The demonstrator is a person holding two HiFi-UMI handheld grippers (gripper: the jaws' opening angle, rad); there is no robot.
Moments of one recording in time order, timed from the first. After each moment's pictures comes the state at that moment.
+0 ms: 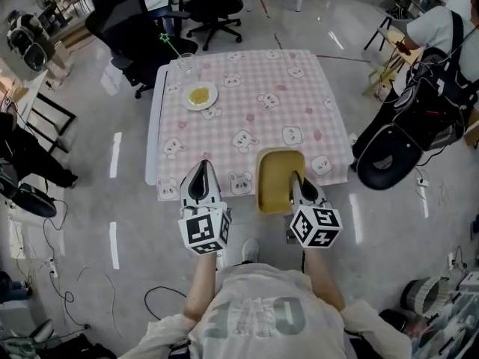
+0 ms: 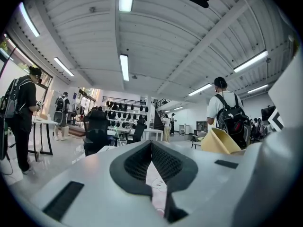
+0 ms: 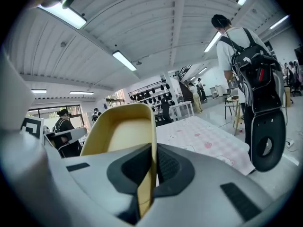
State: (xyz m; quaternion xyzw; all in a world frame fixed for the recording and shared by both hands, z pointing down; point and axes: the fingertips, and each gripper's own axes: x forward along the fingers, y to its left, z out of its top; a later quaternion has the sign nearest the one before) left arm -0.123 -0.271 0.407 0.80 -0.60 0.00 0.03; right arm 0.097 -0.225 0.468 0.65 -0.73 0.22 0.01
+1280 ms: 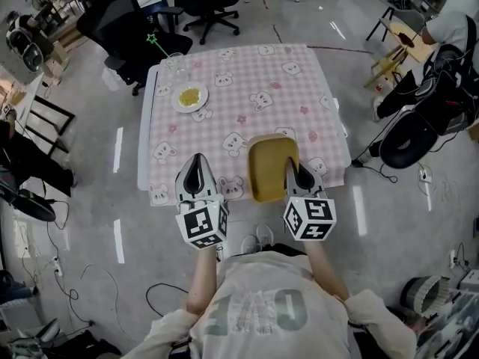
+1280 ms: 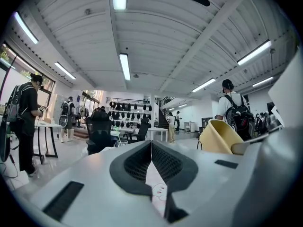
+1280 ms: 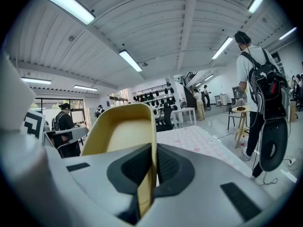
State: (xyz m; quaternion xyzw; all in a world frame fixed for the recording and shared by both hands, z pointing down) left arm -0.092 -0.313 0.407 0.78 -0.62 0.01 0.03; right arm 0.124 -0.278 0.450 0.64 -0.75 0.16 0.04
